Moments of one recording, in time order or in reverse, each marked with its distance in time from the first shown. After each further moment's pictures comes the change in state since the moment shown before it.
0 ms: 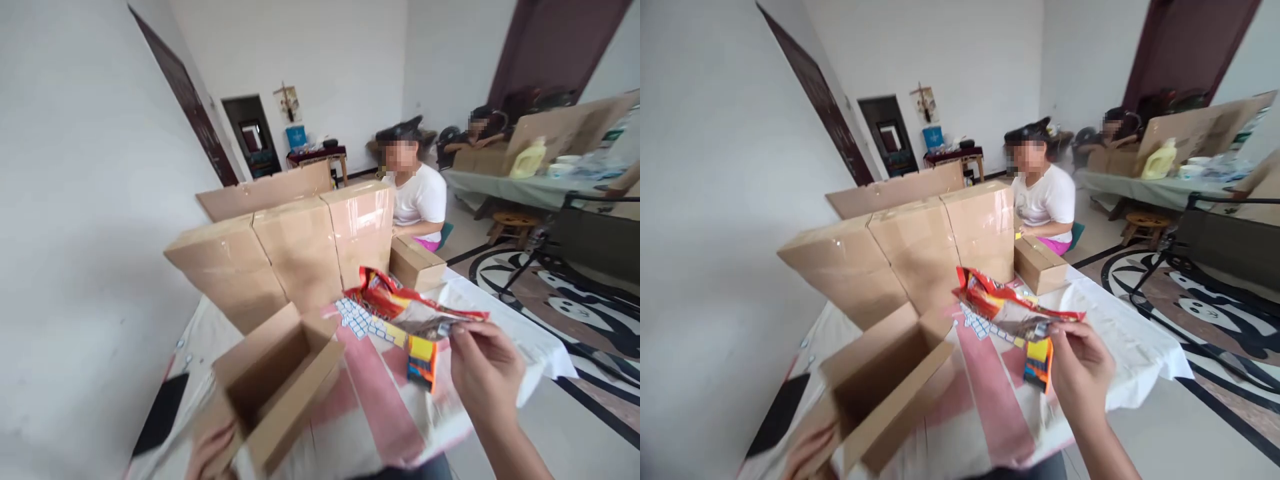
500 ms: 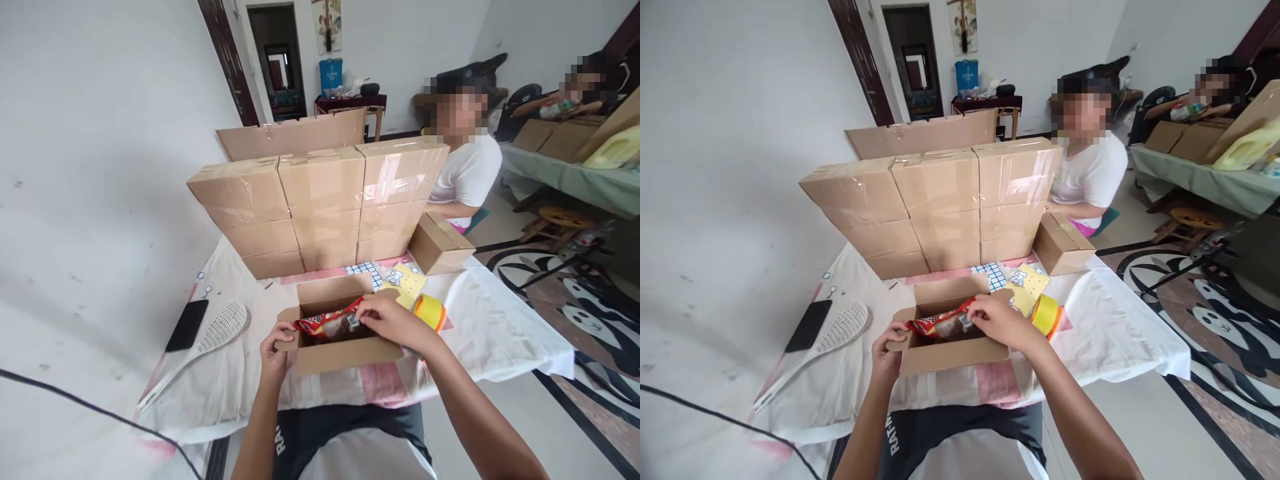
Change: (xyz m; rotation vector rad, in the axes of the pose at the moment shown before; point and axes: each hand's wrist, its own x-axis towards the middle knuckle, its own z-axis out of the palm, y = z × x) left_hand -0.030 -0.020 0.063 -0.626 -0.192 0.073; right_hand -0.013 0.040 0.074 -0.523 -1.468 0.194
